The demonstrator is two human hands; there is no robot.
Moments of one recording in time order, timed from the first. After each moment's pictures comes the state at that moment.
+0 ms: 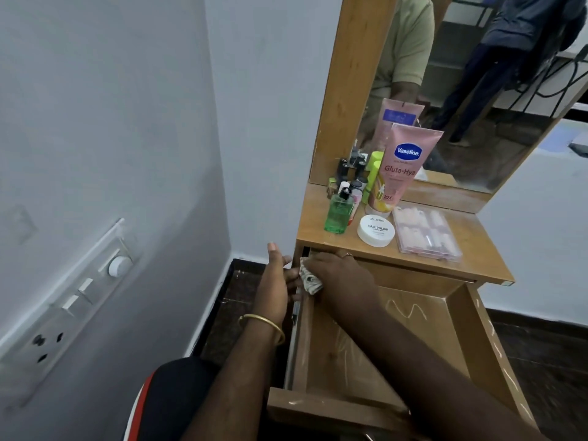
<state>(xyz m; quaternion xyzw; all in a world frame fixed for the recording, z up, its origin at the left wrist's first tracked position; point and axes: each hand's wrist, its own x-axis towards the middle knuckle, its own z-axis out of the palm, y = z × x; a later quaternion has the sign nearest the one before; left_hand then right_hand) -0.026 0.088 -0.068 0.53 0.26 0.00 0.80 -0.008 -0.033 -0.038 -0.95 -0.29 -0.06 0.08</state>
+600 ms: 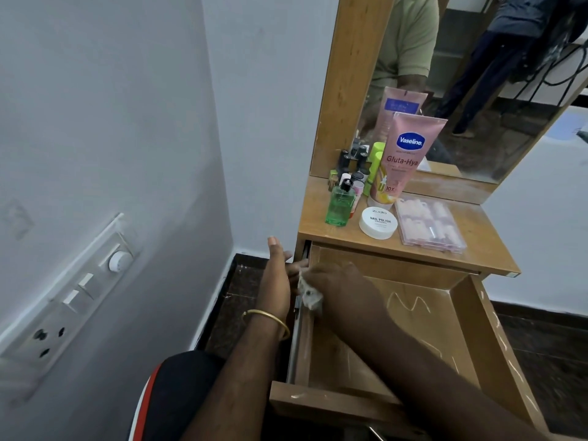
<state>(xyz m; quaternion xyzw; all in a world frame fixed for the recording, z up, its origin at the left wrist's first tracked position) -0.028 0.086 -0.071 0.53 0.27 0.00 0.80 -0.036 -0.036 -0.032 -0.95 -0.30 -0.01 0.08</state>
